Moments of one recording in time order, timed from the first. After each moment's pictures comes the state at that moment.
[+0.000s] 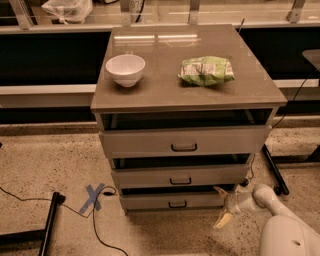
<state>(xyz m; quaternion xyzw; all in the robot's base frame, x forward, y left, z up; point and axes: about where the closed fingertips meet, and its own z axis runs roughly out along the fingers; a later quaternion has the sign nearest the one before) 0.581 -0.273 0.203 -0.59 0.69 0.23 0.35</state>
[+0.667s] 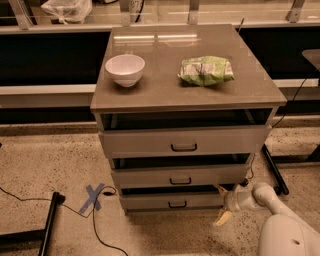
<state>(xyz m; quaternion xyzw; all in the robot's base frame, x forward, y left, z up) 0.591 -0.274 0.209 -0.60 0.69 0.22 0.35</state>
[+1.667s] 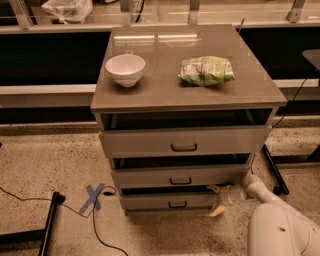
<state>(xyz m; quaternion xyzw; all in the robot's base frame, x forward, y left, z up) 0.618 -0.265 0.197 -0.63 0.69 0.18 0.30</state>
